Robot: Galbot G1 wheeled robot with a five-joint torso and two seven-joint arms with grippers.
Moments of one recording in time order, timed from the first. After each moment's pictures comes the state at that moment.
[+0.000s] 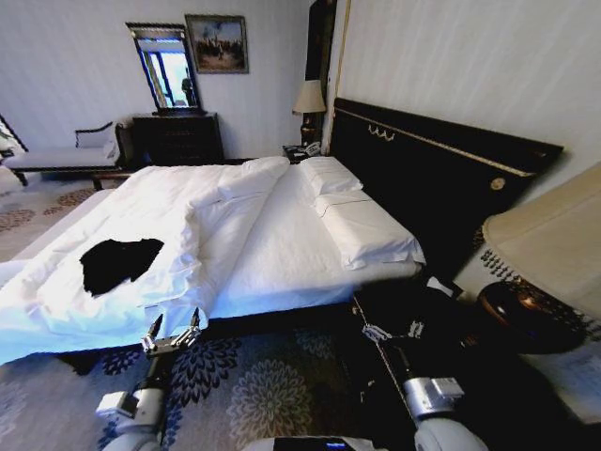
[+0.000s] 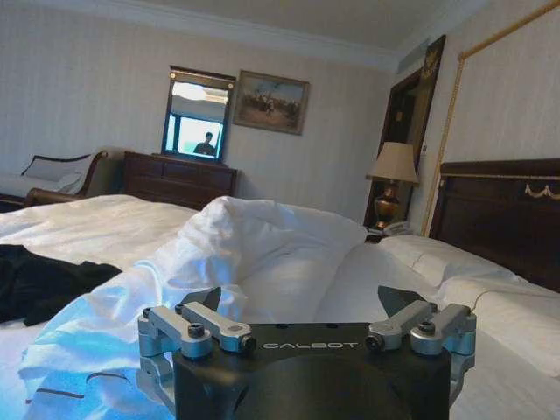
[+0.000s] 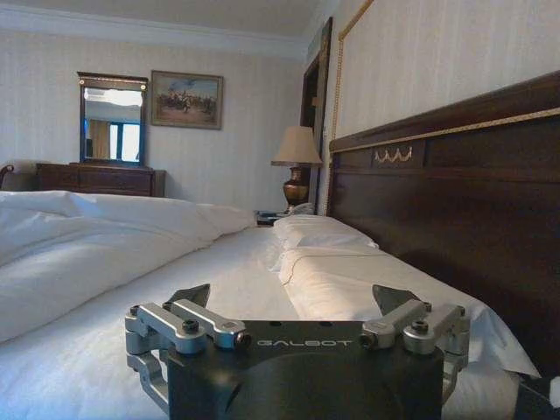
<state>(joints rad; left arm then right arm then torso) 1.92 -1.37 -0.72 -2.29 -0.45 -0.10 -0.05 -1.85 1.46 0.65 2.31 0.10 0.03 -0.05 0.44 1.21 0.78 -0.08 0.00</state>
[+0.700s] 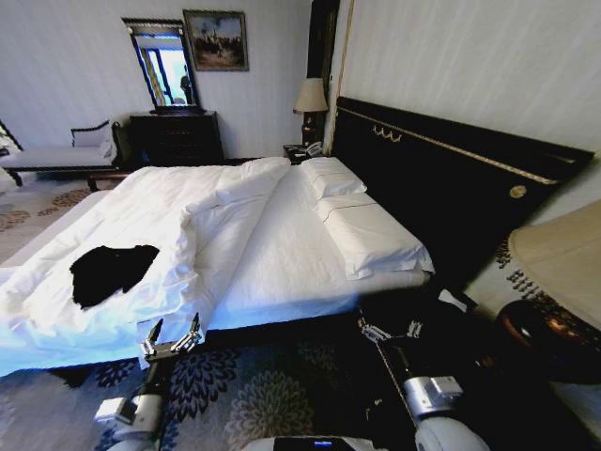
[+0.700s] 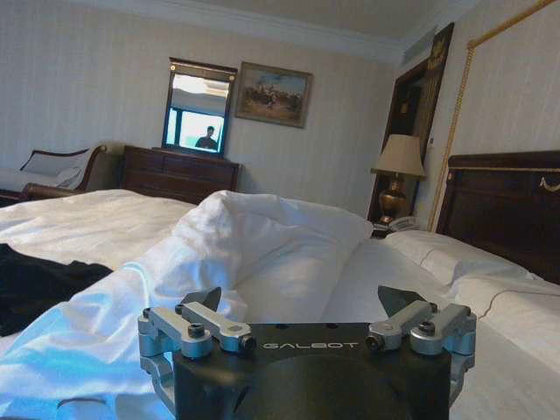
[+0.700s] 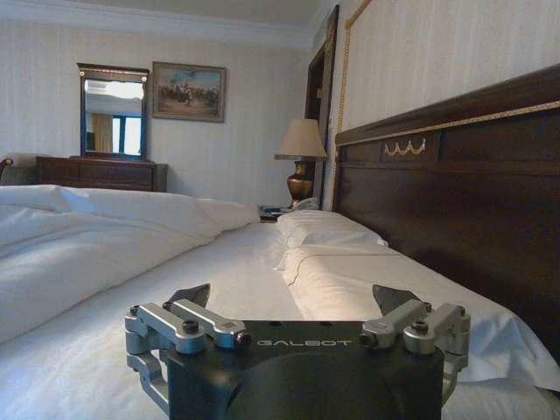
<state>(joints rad) 1.94 -1.37 -0.73 -2.29 -0.46 -0.11 -0.04 -1.84 1.45 0.65 2.30 0.11 0.02 -0.05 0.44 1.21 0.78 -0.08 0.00</state>
